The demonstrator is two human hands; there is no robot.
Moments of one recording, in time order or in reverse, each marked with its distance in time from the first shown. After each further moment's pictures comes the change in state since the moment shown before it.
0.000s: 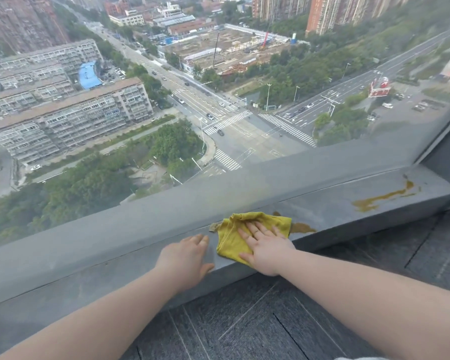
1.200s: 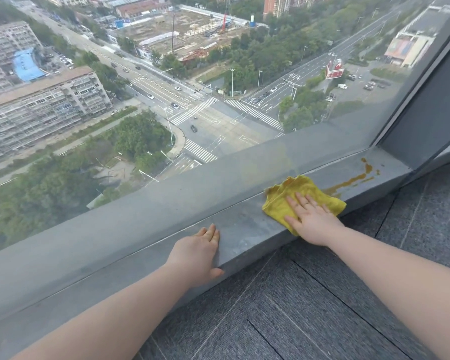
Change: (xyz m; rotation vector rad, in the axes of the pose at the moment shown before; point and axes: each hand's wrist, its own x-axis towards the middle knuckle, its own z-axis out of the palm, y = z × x) left_hand 0.085 -0.106 0.060 0.111 -0.001 0.291; right_hand 0.081 0.023 0.017 0.201 0.070 0.428
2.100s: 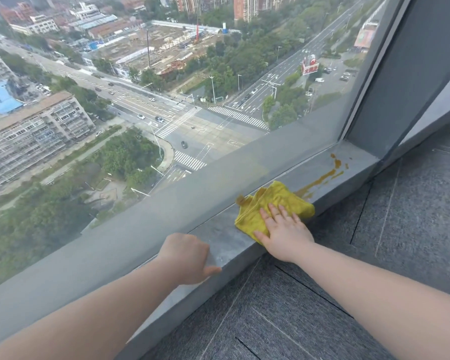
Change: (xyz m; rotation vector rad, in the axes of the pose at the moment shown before) left_hand -0.013 0.011 -0.052 0.306 -0.103 0.028; right_hand -0.047 -0.051 0.019 0.088 0.078 -0.007
